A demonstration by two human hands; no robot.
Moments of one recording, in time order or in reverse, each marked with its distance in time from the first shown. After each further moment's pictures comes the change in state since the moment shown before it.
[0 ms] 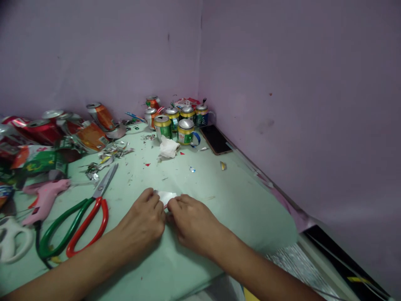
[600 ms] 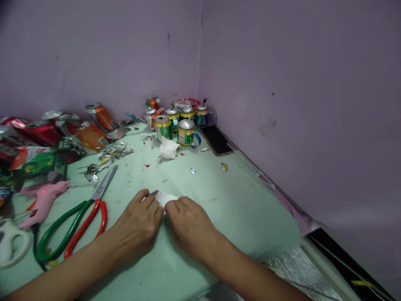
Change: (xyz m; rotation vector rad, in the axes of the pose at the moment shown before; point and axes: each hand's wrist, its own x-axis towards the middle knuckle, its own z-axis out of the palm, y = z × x) left_hand -0.009 -0.007 0.016 -0.034 0.124 -0.048; right_hand 0.004 0.000 0.016 -0.116 0.102 0.038
